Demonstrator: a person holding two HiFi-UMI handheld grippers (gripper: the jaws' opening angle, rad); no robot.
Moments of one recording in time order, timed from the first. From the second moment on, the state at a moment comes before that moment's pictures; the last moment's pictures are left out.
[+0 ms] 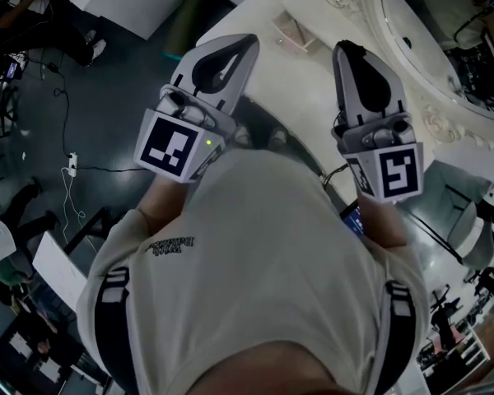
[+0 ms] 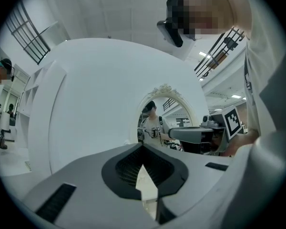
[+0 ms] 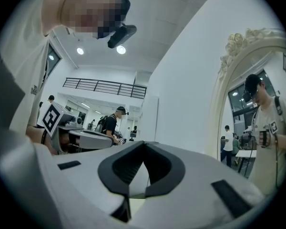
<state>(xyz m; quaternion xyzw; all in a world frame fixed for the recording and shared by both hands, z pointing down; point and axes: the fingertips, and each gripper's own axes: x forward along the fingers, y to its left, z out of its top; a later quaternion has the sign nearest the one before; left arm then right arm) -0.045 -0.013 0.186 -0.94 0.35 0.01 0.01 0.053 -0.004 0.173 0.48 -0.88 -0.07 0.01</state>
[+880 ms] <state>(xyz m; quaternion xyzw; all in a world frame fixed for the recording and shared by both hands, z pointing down) 0.128 -0.052 0.325 -0.97 0.23 -0.11 -0.05 0.211 -0.020 0.320 0.60 -0.79 0.05 0.14</state>
